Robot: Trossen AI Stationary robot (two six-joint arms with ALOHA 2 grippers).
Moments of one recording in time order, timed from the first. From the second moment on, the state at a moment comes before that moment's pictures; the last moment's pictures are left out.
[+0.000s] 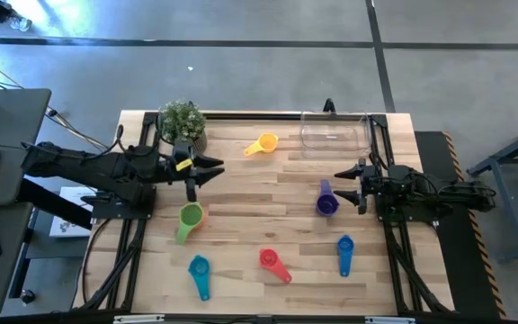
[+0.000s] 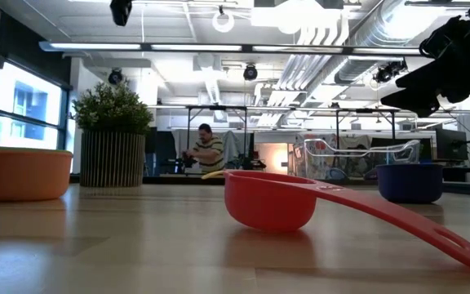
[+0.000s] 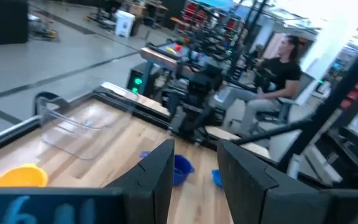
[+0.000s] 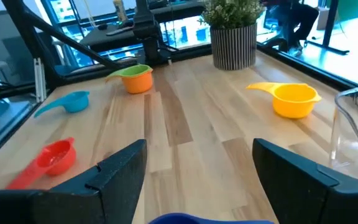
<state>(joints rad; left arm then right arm) -0.11 0.85 0.74 0.03 -0.31 -0.37 -0.04 0.01 0.10 -0.27 0.07 0.17</state>
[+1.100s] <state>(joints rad) -0.02 0.85 0.74 0.03 -0.37 -0.40 -0.04 0.01 0.10 0.52 0.23 0.67</state>
